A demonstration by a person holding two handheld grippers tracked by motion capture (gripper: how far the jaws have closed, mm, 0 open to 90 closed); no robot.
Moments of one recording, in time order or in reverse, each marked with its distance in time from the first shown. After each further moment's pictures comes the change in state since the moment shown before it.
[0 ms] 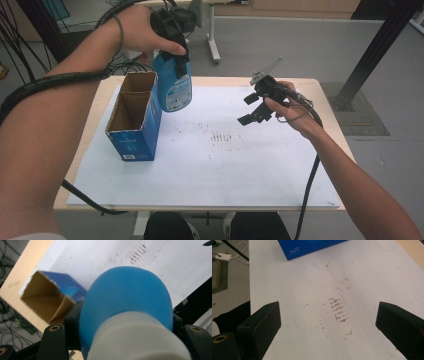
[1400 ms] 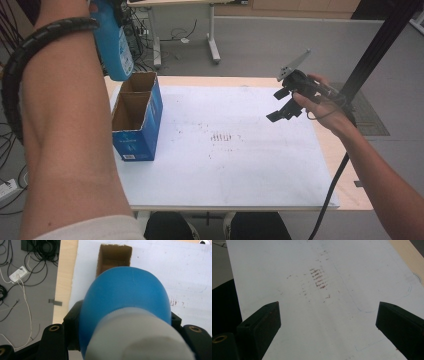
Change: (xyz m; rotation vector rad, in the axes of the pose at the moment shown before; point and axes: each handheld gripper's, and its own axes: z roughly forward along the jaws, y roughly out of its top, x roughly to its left) left arm 0.104 -0.065 -0.065 -0.031 0.073 -0.938; right arm -0.005 -0.021 -0.055 0.129 -0.128 0.000
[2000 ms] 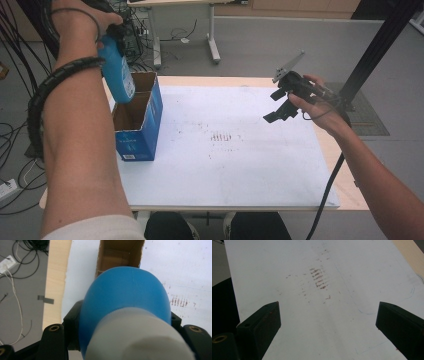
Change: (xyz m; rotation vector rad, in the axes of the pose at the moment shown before) left arm 0.018 -0.004 0.081 0.058 -0.036 -0.025; right arm 0.000 0.005 0.010 0.014 0.004 -0.012
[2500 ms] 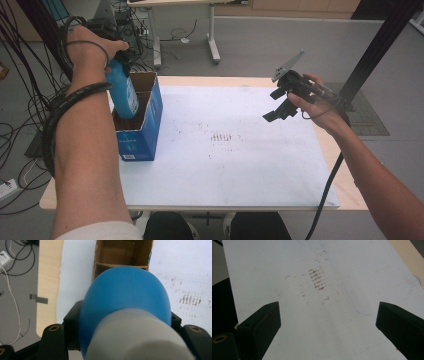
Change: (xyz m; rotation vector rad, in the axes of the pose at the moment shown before) left arm 0.002 -0.007 0.053 0.030 0.004 0.019; right arm -0.001 0.002 -0.001 -0.001 -0.011 -0.002
